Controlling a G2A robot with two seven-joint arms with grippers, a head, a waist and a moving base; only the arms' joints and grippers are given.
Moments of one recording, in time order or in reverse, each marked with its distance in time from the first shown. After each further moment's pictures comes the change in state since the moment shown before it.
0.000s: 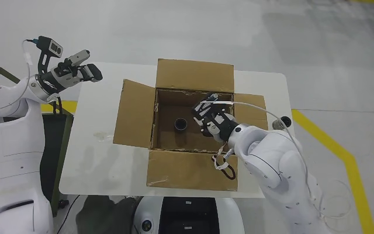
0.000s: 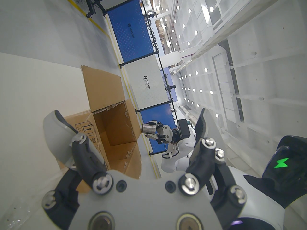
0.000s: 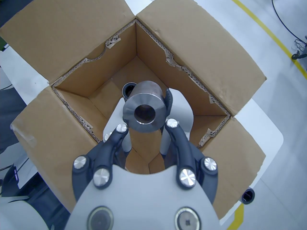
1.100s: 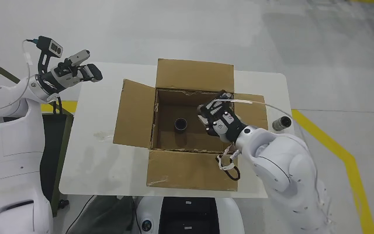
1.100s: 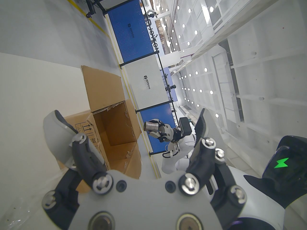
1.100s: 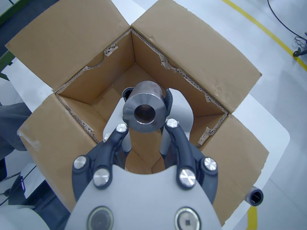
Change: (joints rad) left arm 0.000 0.000 0.000 0.000 0.000 0.000 0.000; right arm -0.090 0.016 0.100 -0.058 0.057 0.001 -0.067
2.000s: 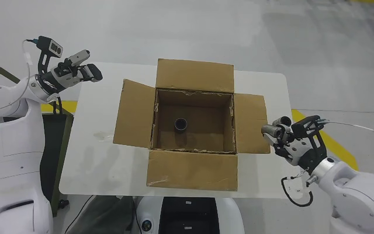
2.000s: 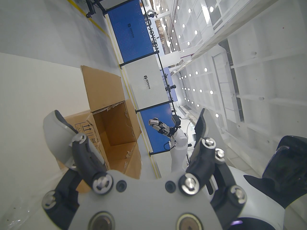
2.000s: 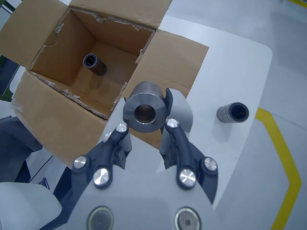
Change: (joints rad) left arm 0.000 0.000 0.000 0.000 0.000 0.000 0.000; right arm -0.484 0.072 0.689 -0.098 0.410 -0.216 -0.099
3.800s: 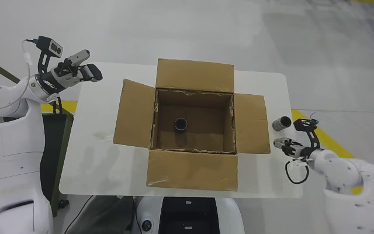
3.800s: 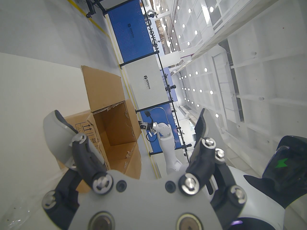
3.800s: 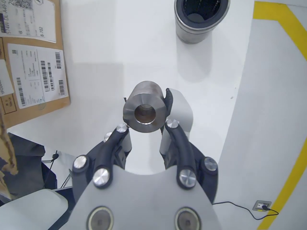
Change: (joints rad) left arm 0.000 0.000 0.000 0.000 0.000 0.000 0.000; right arm 0.231 0.058 -0.038 0.562 -0.050 0.186 0.166
